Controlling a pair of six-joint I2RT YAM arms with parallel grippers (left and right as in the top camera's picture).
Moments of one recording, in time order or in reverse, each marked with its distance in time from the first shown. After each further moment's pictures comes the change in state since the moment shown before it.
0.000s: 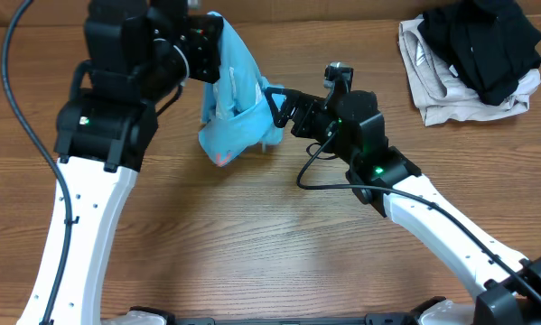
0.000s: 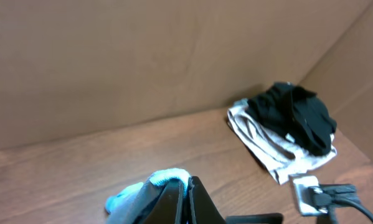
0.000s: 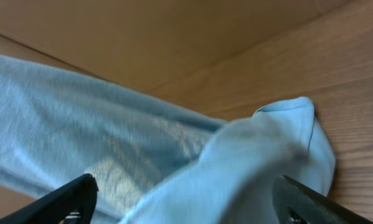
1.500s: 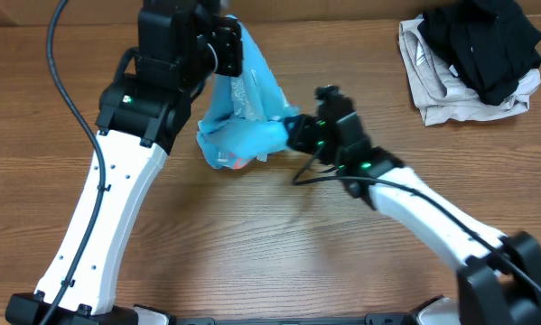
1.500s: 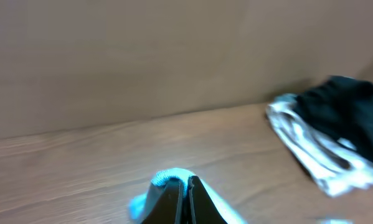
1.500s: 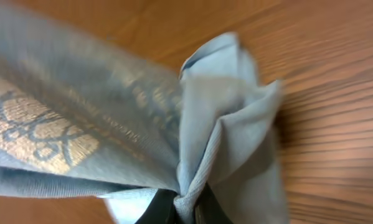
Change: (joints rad) left arm -0.052 0.100 0.000 0.041 -0.219 0.007; right arm -0.037 0.059 0.002 -0.251 0.019 -0.021
